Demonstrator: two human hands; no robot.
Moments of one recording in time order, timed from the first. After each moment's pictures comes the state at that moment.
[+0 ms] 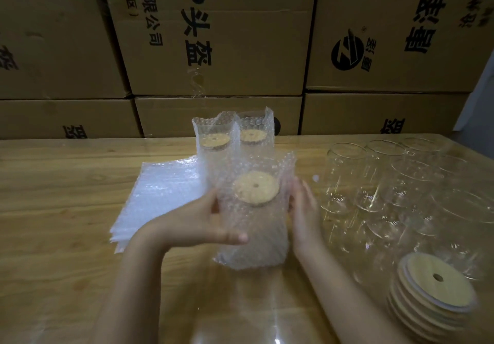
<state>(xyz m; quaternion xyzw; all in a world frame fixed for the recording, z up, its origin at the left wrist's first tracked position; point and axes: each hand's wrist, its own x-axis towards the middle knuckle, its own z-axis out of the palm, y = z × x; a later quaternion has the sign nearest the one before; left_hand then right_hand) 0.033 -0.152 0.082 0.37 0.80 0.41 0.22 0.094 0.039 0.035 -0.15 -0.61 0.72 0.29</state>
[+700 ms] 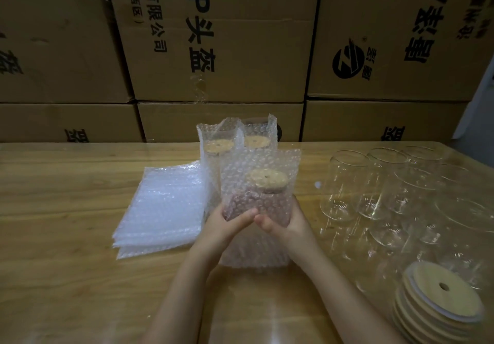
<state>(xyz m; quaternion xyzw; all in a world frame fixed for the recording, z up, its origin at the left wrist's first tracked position) 0.034 -0.108 0.024 0.18 0.68 0.70 0.13 0.098 0.036 0.023 -0.03 -0.73 0.65 0.18</state>
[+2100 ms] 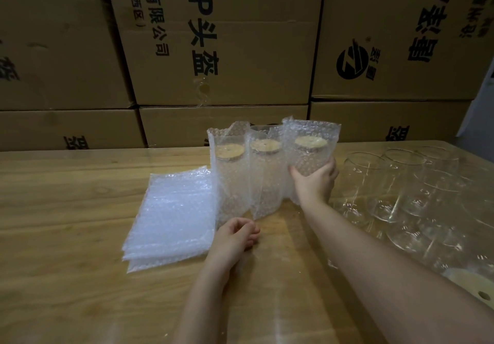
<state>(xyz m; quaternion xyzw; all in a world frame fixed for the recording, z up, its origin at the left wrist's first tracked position) 0.011 -0.103 -0.001 0.06 0.70 0.70 0.16 -0.011 0.081 0.044 -0.36 -0.72 0.46 0.37</state>
